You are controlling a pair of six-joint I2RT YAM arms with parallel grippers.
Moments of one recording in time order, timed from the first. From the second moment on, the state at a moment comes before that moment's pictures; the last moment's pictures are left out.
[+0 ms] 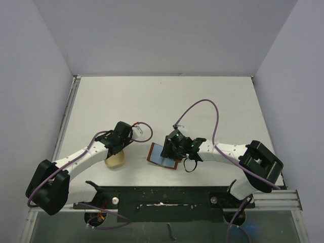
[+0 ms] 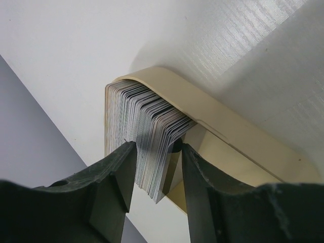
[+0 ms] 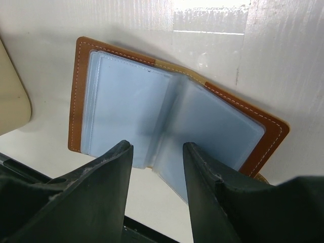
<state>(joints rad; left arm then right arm) -0.56 1.26 0.66 -0.42 -0.44 0.51 0.90 1.51 0.78 -0.19 0.07 0.95</state>
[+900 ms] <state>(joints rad) -0.59 1.25 0.71 -0.51 -0.43 0.50 0.90 1.51 0.77 -0.19 0.07 0.95</state>
